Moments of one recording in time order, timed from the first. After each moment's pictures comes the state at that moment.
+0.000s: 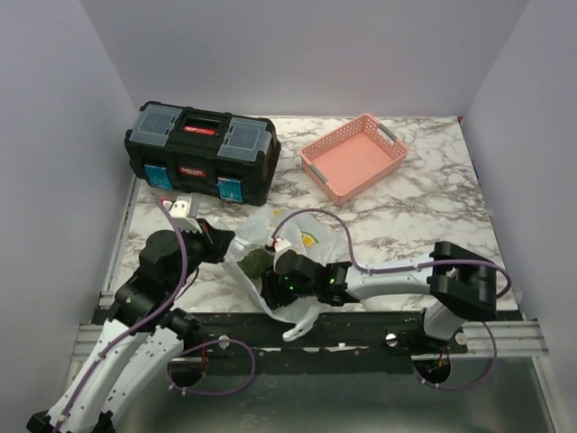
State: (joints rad) left arm -0.51 0.44 0.67 -0.48 0.02 -0.51; right arm 1.28 1.66 0.86 0.10 0.02 0.72
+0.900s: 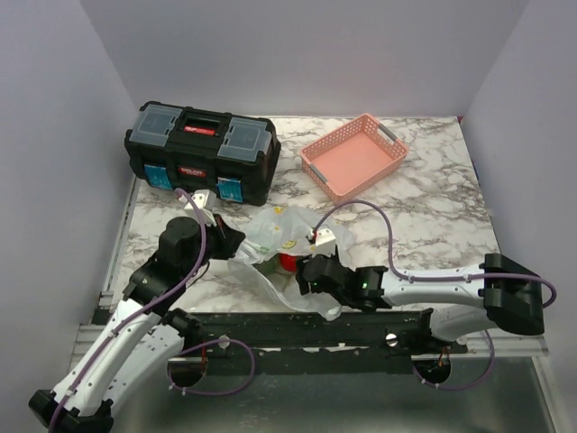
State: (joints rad) left arm -0.53 0.58 0.65 -0.47 0.04 -0.55; right arm 1.28 1.35 0.67 -0.11 0.56 0.68
